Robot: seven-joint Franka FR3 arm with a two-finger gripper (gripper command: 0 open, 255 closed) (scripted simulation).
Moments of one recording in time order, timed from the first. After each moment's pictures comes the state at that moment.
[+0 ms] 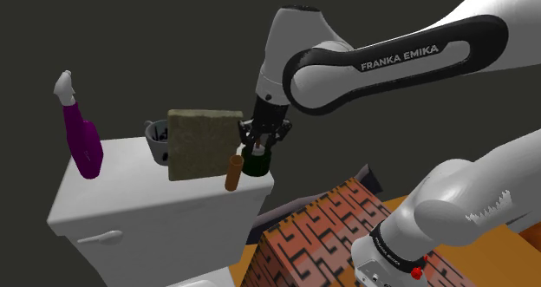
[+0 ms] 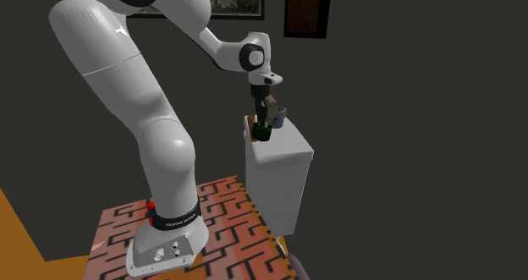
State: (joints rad) arm 0.09 -0.33 0.48 -2.48 0.17 2.20 0.71
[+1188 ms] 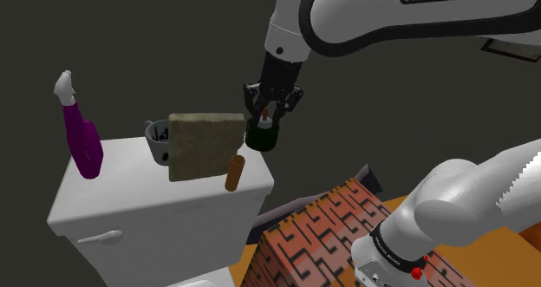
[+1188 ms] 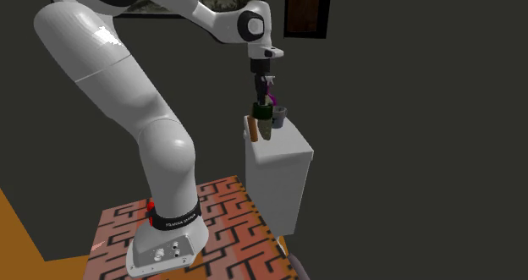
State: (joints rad) arm 0.09 -0.41 0.43 -2.30 0.17 1.94 0.69
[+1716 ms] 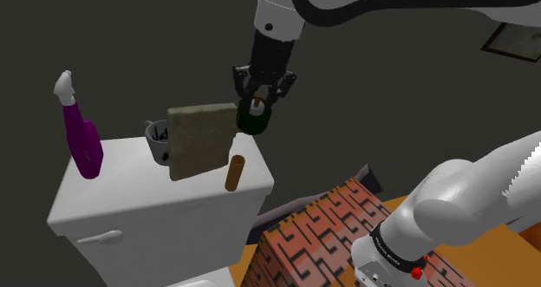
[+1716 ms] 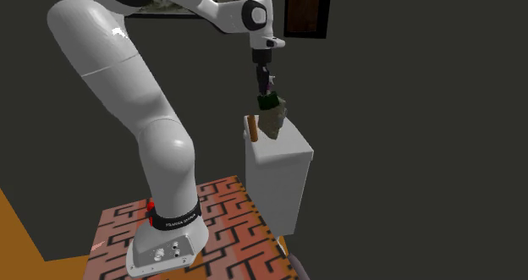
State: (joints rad) arm 0.08 -0.34 0.45 -2.16 0.14 1.87 0.73
